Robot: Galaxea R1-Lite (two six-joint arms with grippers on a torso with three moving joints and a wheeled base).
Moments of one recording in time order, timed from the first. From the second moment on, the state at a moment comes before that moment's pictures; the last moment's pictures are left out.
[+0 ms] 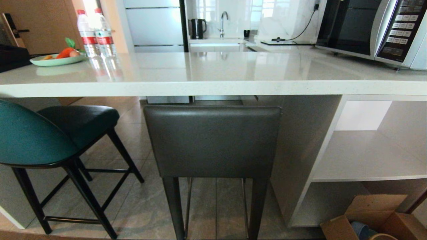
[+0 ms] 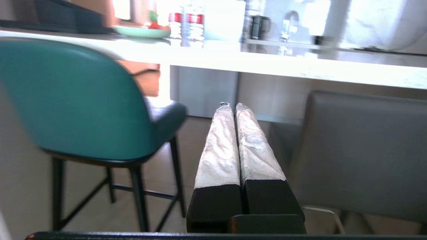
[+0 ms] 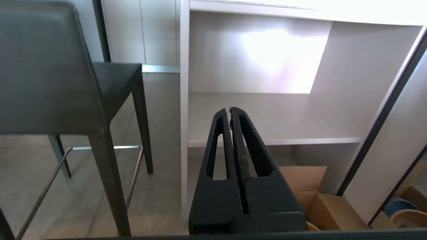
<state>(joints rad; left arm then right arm) -0.05 0.27 -0.27 -0.37 0.16 0.00 0.01 0.02 -0.33 0.14 -0.10 -0.13</state>
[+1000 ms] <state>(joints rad) 0.00 0.00 0.00 -0.06 -0.04 0.07 0.01 0.00 0.00 0.01 0.04 -0.09</state>
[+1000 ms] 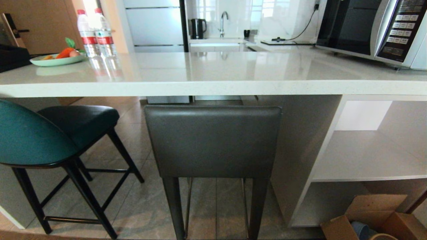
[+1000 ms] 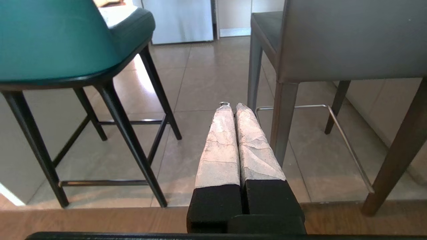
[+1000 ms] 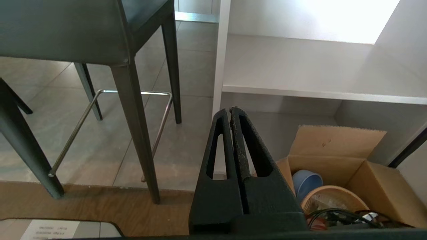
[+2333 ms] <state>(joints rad) 0.00 0.00 0.00 0.00 -0.01 0.07 0.01 0.00 0.00 0.00 0.01 -0.02</state>
